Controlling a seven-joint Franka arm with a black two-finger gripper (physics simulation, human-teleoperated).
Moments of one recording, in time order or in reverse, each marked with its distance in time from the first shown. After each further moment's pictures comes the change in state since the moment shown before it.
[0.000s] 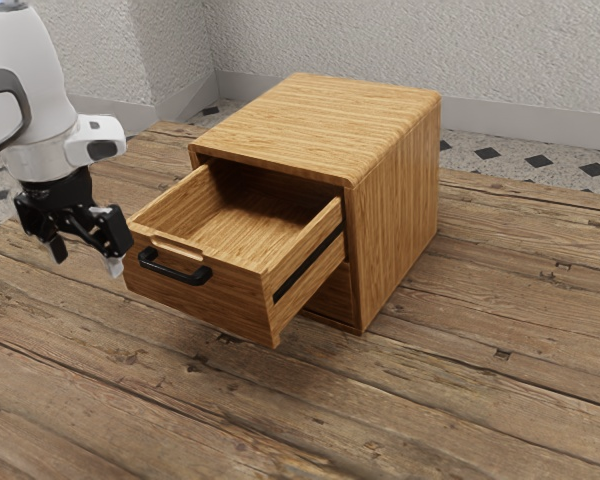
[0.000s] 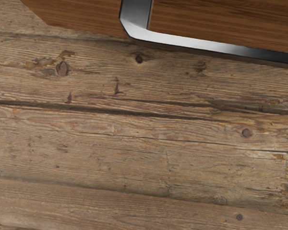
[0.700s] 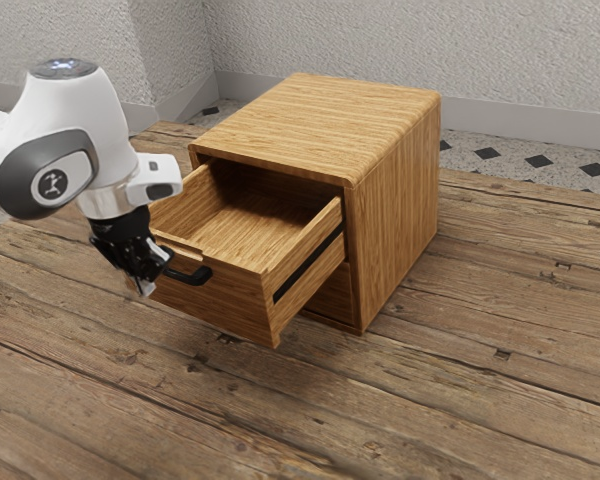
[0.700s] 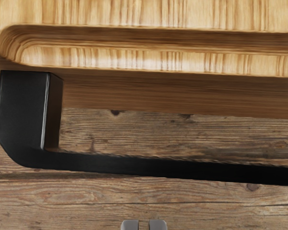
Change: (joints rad) arm -0.007 0.133 -0.052 -0.087 0.021 0.288 0.045
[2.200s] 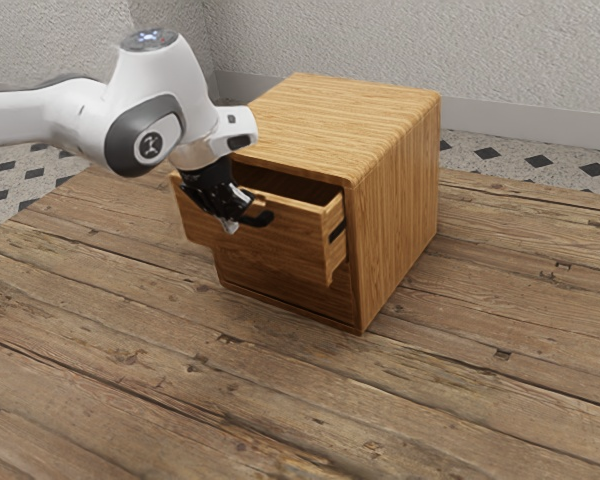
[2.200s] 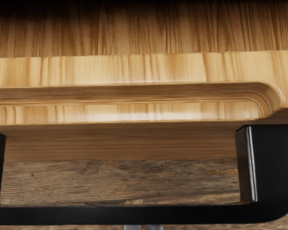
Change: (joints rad) arm 0.012 0.427 -0.028 0.366 0.047 0.226 0.017
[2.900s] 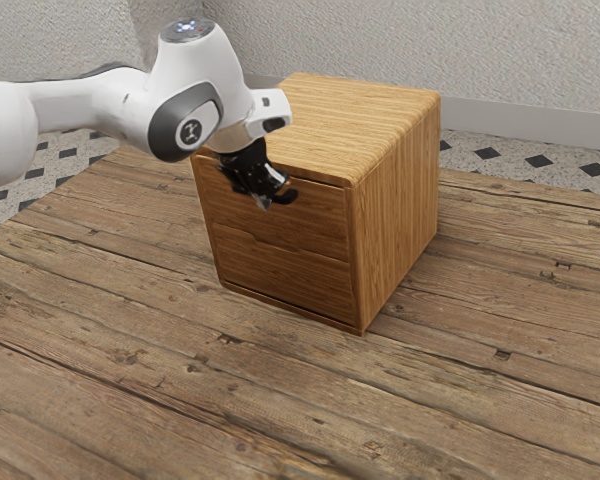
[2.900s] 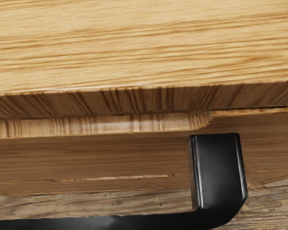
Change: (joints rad) arm -0.022 0.182 0.001 0.204 0.042 0.039 -0.013
